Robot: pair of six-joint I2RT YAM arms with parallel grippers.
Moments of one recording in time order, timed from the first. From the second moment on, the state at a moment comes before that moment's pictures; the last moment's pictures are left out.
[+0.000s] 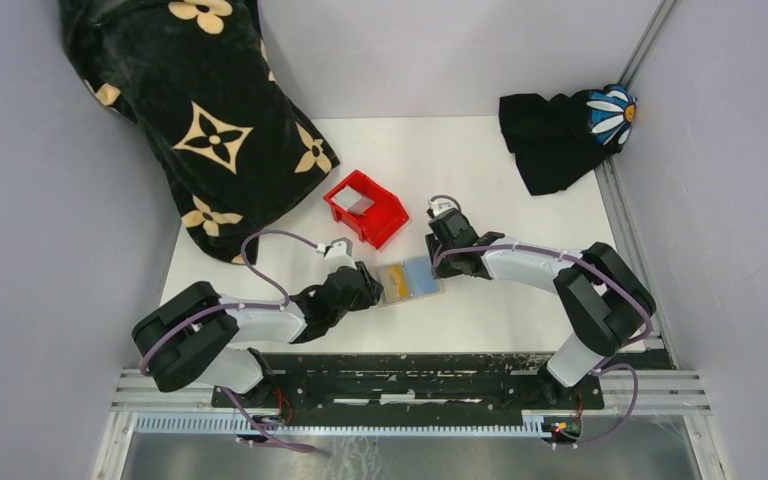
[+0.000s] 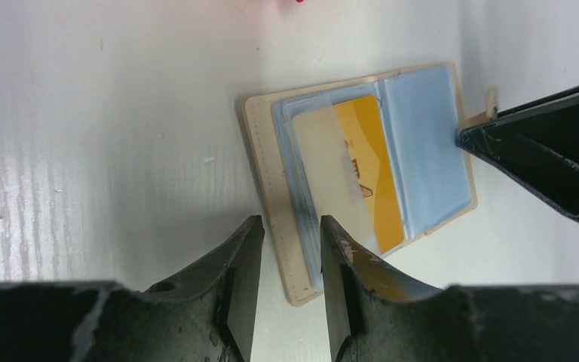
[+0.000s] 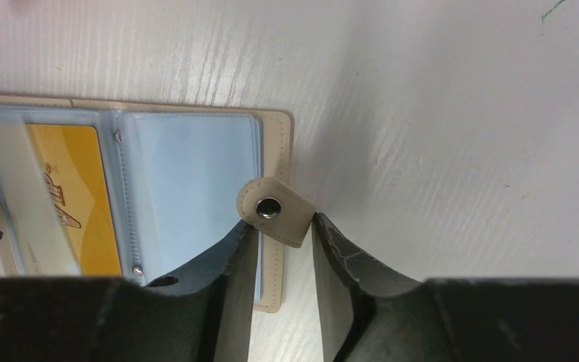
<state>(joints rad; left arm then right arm) -0.89 1.40 0.37 0.40 -0.36 -0.91 0.67 1.63 0.87 -0.23 0.14 0.38</state>
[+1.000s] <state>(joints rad) -0.89 1.49 0.29 0.69 -0.36 -0.93 0.59 1.65 0.84 -0.13 0.02 0.45</state>
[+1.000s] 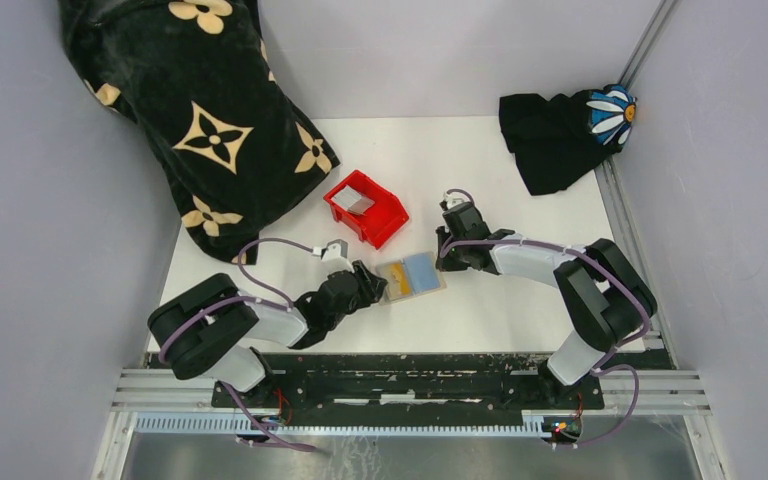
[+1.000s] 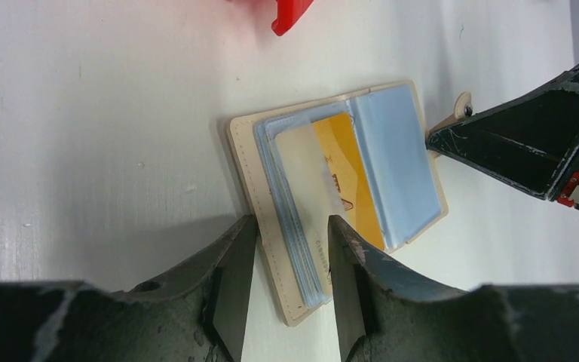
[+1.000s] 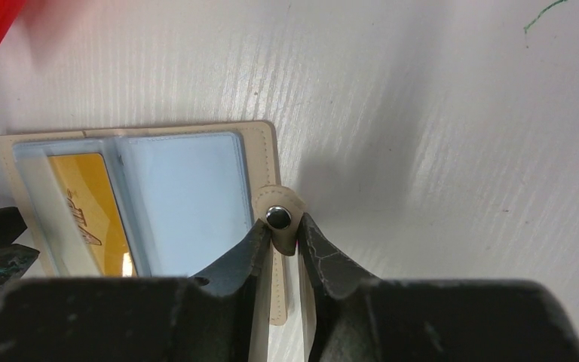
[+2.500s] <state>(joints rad) -0.89 1.47 0.37 0.52 -0.36 -0.95 0.58 1.67 0.84 -0.09 -0.03 0.46</state>
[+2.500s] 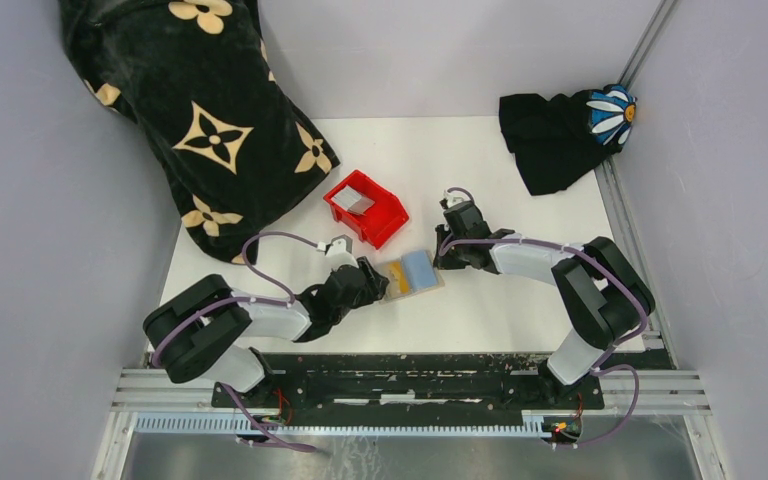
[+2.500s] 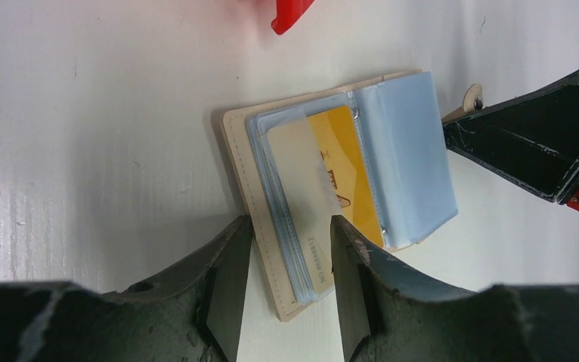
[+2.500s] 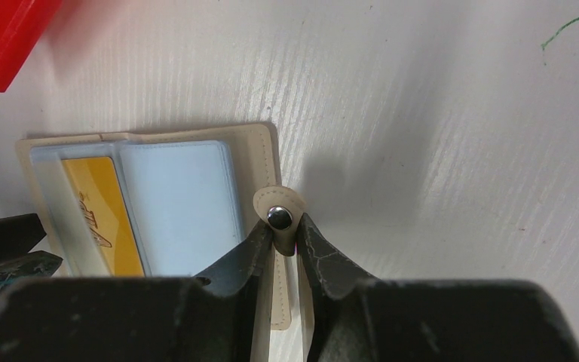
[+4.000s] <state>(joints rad) -0.94 1.50 0.50 0.56 -0.38 -0.94 0.70 1.72 0.83 0.05 -0.03 0.52</state>
